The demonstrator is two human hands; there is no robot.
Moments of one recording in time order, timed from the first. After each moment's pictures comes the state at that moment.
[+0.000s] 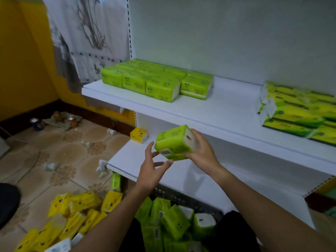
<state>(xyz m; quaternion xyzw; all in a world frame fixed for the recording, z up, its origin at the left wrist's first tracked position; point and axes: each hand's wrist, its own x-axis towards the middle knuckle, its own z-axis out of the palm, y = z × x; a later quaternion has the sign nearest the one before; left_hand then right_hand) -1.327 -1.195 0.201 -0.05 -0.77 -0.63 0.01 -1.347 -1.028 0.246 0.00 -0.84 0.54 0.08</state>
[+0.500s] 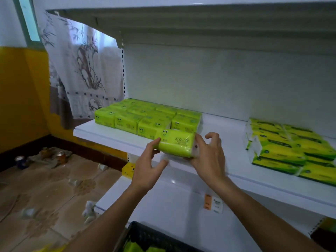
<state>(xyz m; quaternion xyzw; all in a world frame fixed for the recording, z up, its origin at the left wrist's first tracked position) -1.395 -1.179 0.300 -0.19 -0.76 -0.60 0.14 -1.385 -1.004 0.331 -0.02 -0.93 0.17 0.33</state>
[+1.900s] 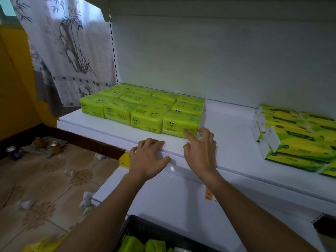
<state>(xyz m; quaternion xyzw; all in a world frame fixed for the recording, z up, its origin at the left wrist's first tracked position) -1.464 -1.172 0.271 -0.14 -0.96 -0.22 0.12 -1.453 -1.008 0.285 -0.04 -0.94 0.12 0.32</state>
